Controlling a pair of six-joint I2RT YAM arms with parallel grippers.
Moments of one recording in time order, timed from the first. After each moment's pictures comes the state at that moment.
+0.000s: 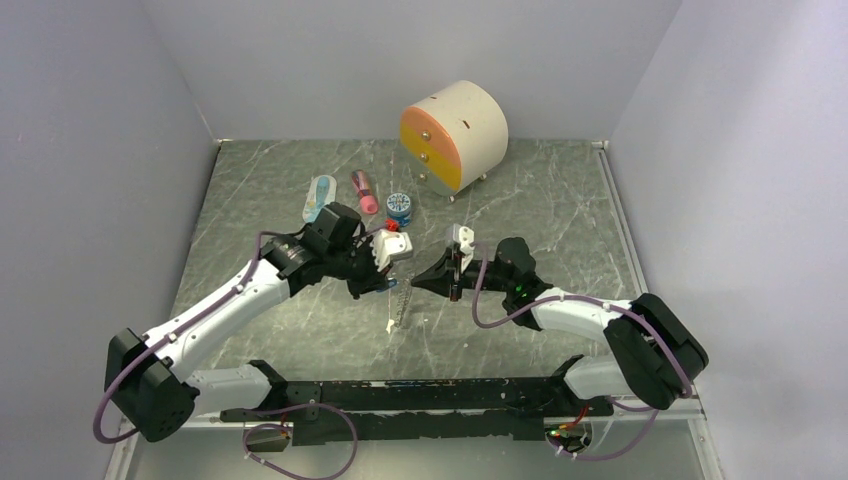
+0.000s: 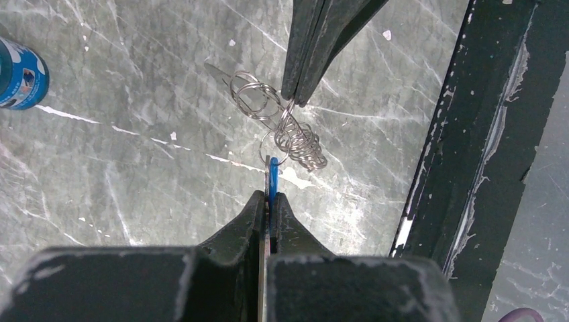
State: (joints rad) left arm -0.67 1.18 1.01 -0.65 0.45 0.40; right arm 0.66 1.33 0.46 0.83 -0.82 0.07
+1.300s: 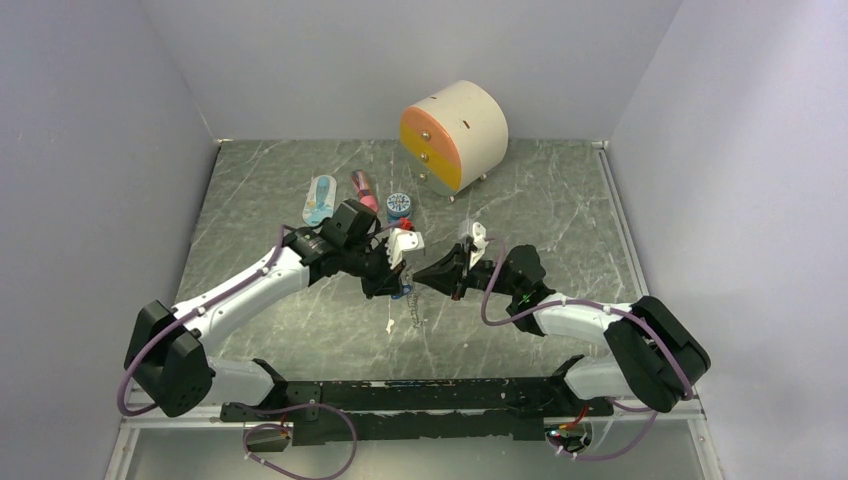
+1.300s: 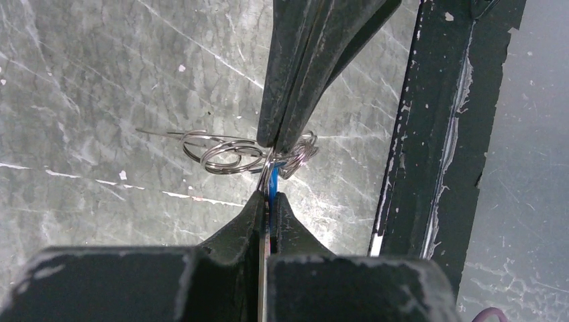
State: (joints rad) left arm -0.69 1.32 1.03 -0.61 0.59 0.37; right arm 0.65 1.31 0.40 1.04 -0.76 0.27
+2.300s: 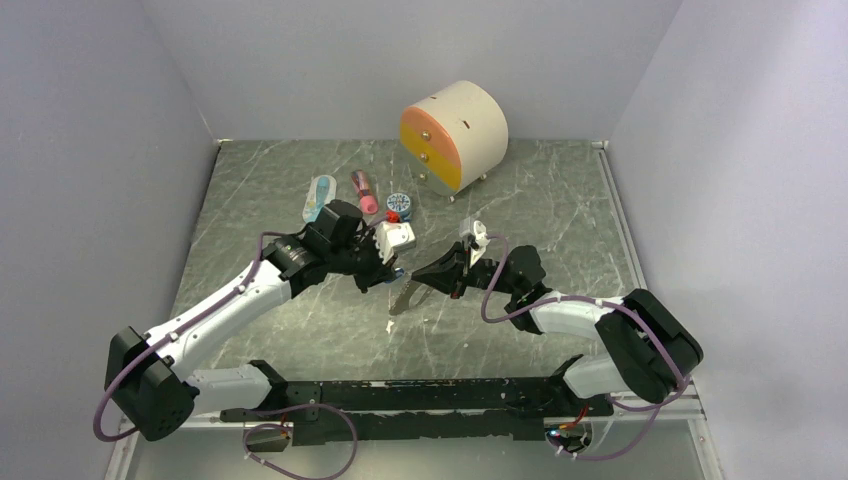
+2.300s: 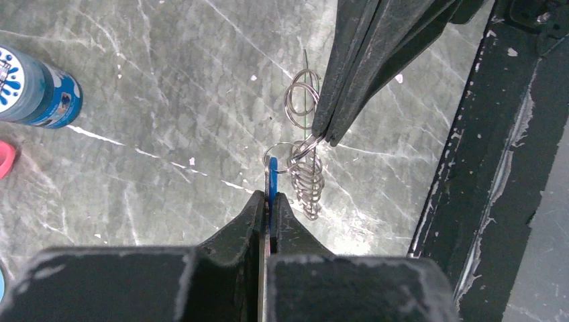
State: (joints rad) left arm -0.69 1.19 1.00 -0.53 0.42 0.32; right arm 0.64 1.36 0.40 1.16 -0.79 0.34
